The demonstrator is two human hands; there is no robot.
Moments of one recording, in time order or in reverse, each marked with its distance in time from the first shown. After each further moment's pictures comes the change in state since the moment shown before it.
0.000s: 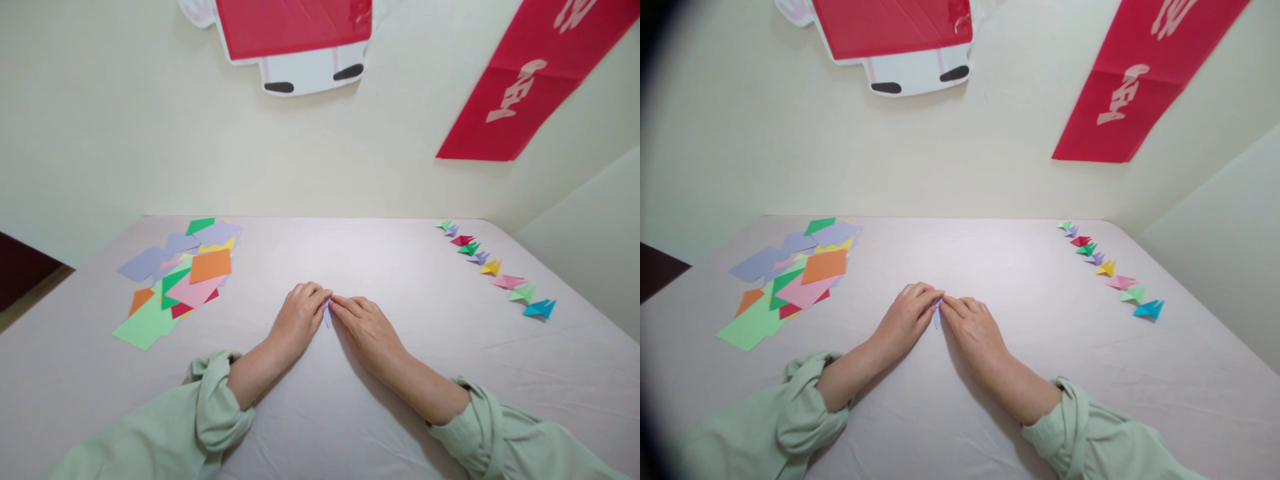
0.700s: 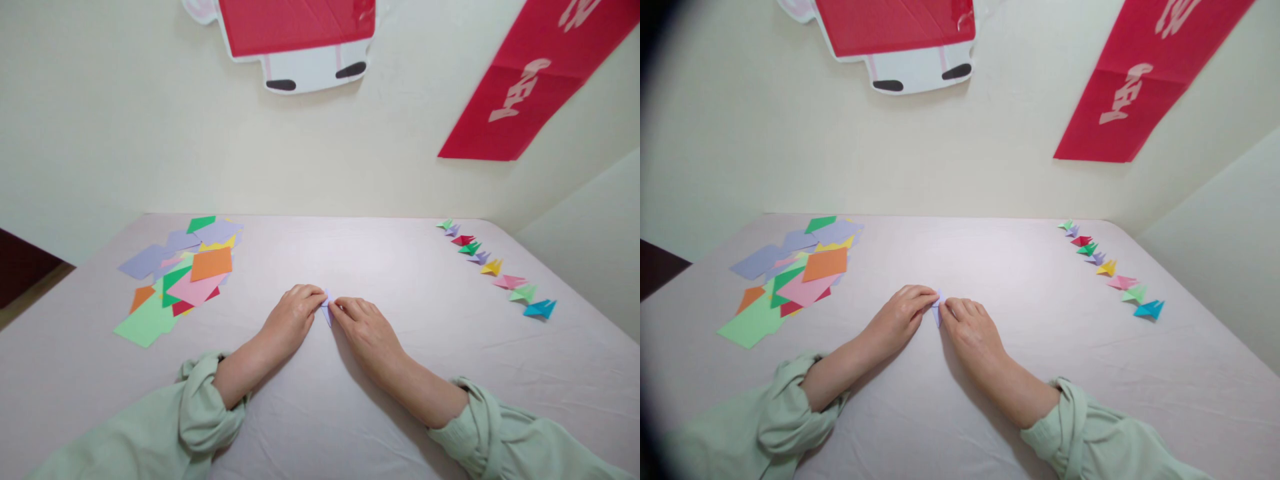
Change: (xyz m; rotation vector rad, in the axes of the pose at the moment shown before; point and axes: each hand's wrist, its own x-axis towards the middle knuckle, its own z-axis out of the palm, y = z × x) left_hand -0.007 -0.012 -0.010 -0.011 -0.069 0.064; right_hand -0.002 -0.008 0.001 -0.115 -0.007 -0.019
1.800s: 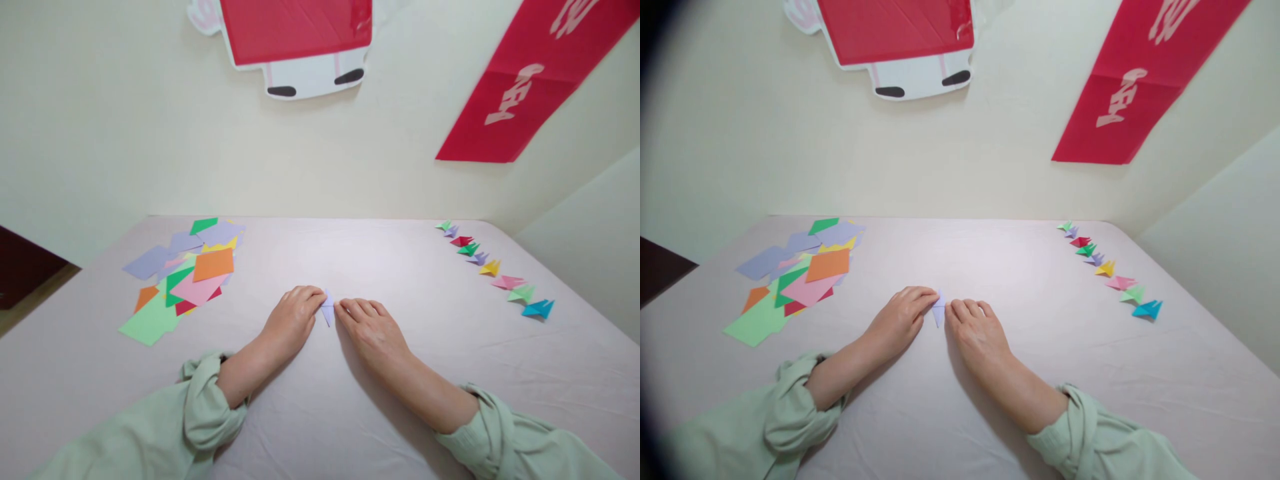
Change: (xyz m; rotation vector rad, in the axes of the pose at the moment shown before) left_hand -0.004 0.009 -0.001 0.117 -0.019 -0.008; right_hand -0.005 0.003 -0.009 -0.159 -0.035 -0.020
